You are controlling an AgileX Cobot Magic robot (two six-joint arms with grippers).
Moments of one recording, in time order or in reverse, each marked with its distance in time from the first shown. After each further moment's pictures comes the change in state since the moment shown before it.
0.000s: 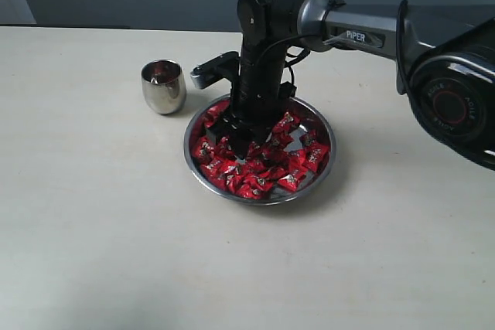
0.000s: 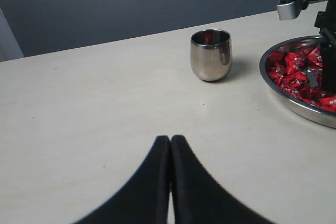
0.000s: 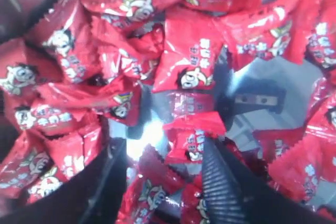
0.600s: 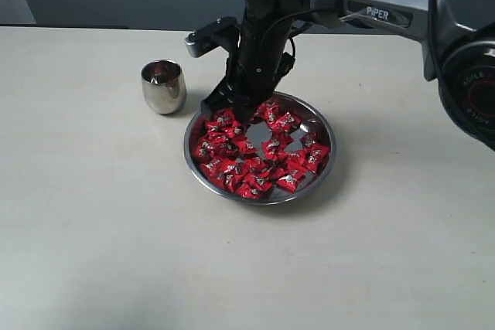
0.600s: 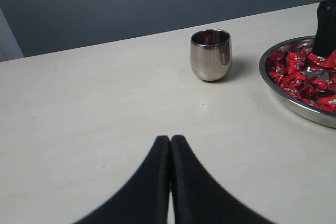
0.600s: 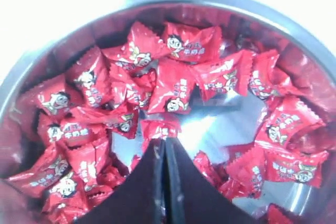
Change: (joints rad) left arm 0.000 0.000 0.000 0.000 0.000 0.000; right arm 0.000 -0.089 0.000 -0.015 -0.068 0.000
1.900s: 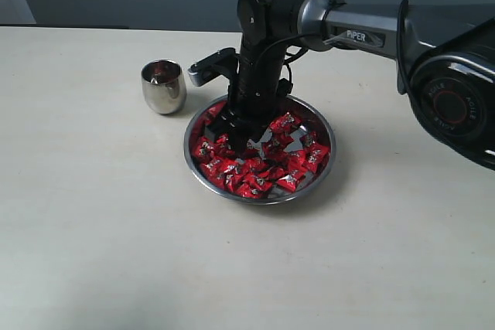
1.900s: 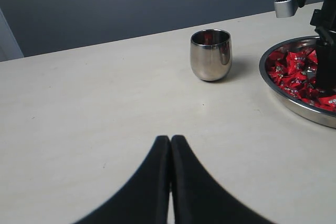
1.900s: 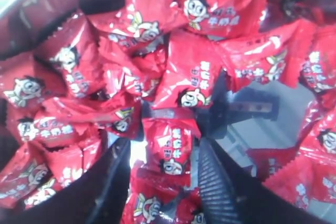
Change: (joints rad) left arm 0.000 0.000 0.000 0.000 0.000 0.000; right arm 0.000 0.086 0.000 0.018 0.027 -0.030
